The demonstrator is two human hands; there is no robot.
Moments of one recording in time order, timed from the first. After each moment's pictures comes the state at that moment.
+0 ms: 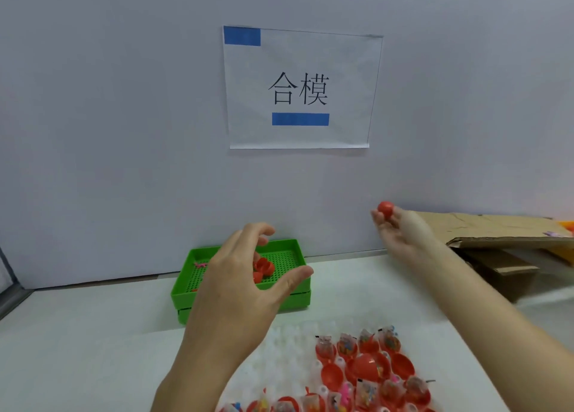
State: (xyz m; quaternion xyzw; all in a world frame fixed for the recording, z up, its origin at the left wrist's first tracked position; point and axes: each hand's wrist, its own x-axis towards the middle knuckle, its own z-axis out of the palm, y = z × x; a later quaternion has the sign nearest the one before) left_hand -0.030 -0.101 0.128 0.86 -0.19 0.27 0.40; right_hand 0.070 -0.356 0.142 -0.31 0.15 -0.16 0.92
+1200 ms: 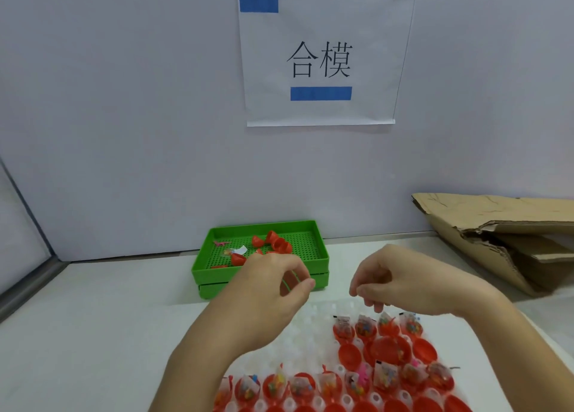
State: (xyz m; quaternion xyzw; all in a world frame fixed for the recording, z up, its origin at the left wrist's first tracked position) left_hand -0.023 -0.091 0.111 0.93 -0.21 0.05 0.31; right_hand -0.012 -0.326 0.116 -0.95 -0.13 0.09 0.28
